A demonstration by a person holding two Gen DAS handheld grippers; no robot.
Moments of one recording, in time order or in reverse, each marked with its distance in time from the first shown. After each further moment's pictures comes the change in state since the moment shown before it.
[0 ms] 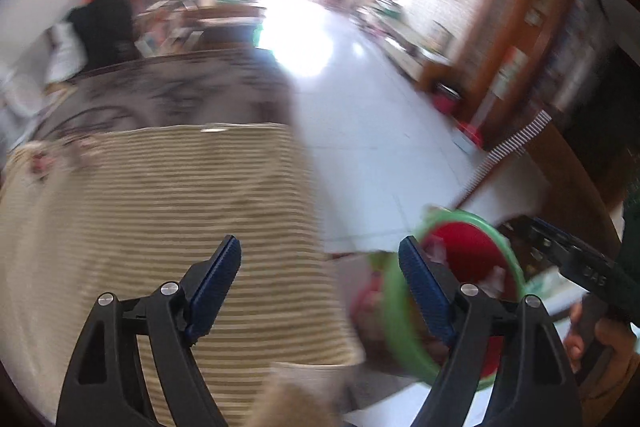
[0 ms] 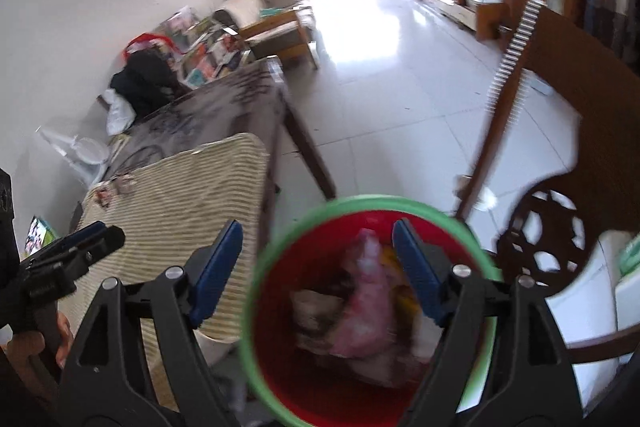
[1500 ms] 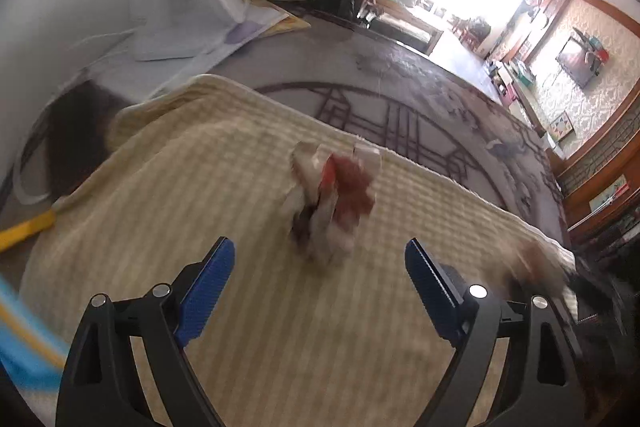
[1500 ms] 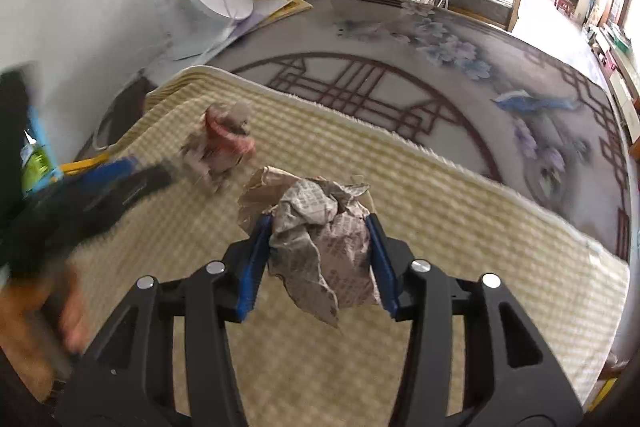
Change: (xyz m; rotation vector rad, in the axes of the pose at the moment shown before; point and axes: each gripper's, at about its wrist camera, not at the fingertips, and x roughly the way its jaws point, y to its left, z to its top) left arm 0.096 0.490 0.069 -0.381 0.025 0.179; right arm 0.303 0.450 0.008 -0.508 0.286 0.204
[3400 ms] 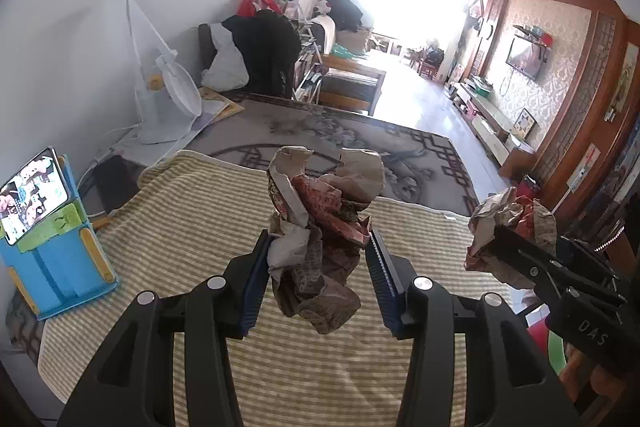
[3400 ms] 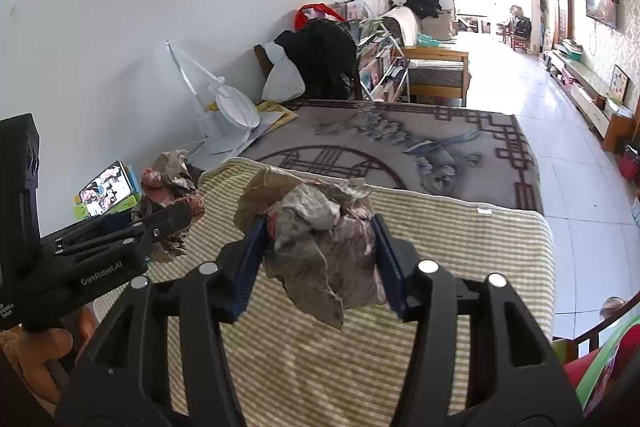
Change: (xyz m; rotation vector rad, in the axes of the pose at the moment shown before) left arm -0.214 -0.121 -0.106 0.172 -0.245 -0.028; right arm -0.218 0.001 -0.099 0.100 -0.383 -0.036
